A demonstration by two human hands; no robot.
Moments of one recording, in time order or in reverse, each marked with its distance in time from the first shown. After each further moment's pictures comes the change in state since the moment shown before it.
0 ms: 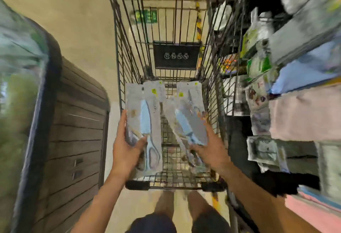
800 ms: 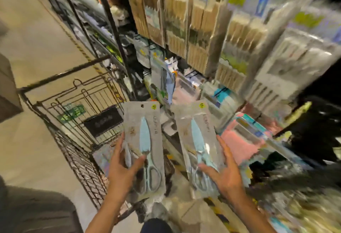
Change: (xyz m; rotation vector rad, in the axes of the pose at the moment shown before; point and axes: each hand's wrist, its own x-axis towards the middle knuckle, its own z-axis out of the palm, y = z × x) left_hand -0.185 0.150 0.027 -0.069 -0.570 0.412; right_hand -0.358 0.011 -0.068 0.644 0.894 -0.151
